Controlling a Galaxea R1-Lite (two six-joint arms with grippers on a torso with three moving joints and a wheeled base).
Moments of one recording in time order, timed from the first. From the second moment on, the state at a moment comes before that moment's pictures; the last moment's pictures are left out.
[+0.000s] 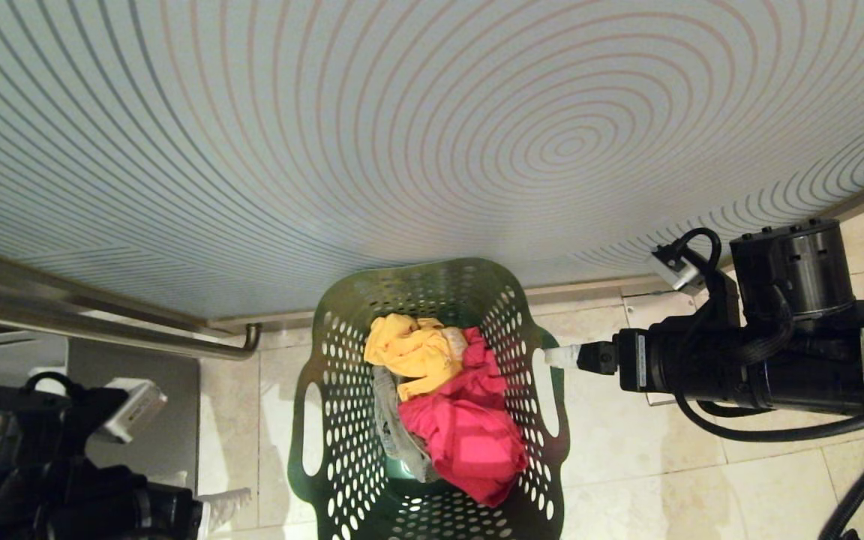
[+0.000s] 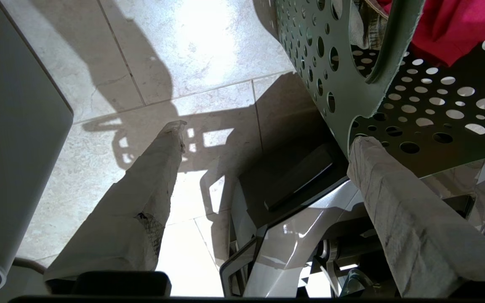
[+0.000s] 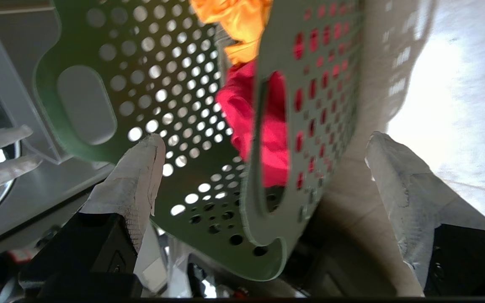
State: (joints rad) left arm -0.35 1.23 -0.39 -0.12 0.03 -0.14; right arm 0.46 1.57 -0.87 -0.22 0.24 0.40
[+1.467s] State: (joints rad) left arm -0.35 1.20 -0.35 -0.12 0.03 -0.14; right arm 0.50 1.66 -0.88 -0.30 0.36 0.49
